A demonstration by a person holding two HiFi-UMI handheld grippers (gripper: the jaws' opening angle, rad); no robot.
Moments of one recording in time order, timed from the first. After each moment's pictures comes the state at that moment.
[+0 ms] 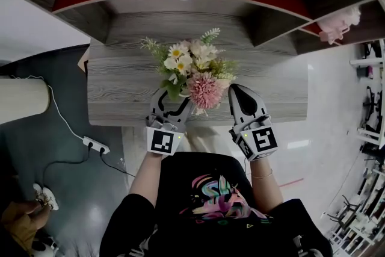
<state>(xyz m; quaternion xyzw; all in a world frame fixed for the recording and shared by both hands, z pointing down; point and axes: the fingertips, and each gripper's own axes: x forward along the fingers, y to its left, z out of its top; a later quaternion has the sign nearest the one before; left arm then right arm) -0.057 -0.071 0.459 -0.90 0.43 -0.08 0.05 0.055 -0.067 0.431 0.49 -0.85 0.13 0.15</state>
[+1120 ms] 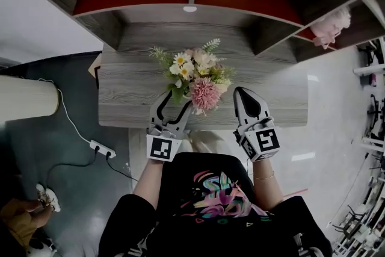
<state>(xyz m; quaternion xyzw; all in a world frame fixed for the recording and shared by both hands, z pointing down) -0.075 -0.054 0.429 -0.89 0.45 -0.08 0.07 0.066 -0.070 0.397 0.49 -0.86 0.10 0.10</state>
